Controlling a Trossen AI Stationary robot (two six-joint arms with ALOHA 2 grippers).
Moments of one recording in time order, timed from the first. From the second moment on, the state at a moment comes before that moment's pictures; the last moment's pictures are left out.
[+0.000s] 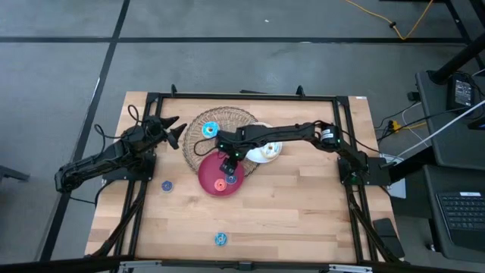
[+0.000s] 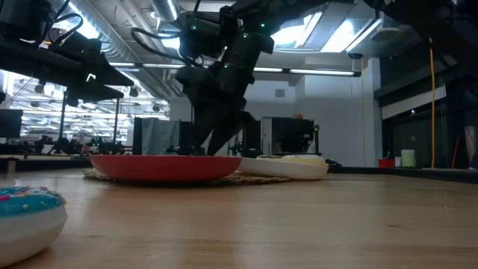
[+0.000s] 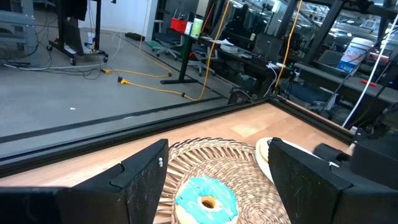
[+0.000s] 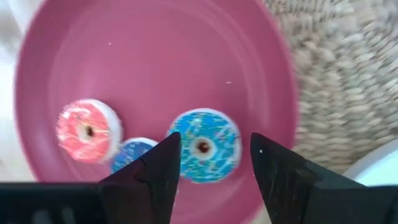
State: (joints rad) left arm 0.43 0.02 0.07 -0.13 -0.32 -0.33; right arm -0.07 2.29 1.93 -0.83 -0.12 0.43
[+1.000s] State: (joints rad) left arm 0.43 0.02 0.07 -0.13 -0.32 -0.33; right arm 0.09 1.62 1.13 -0.14 0.01 0.48
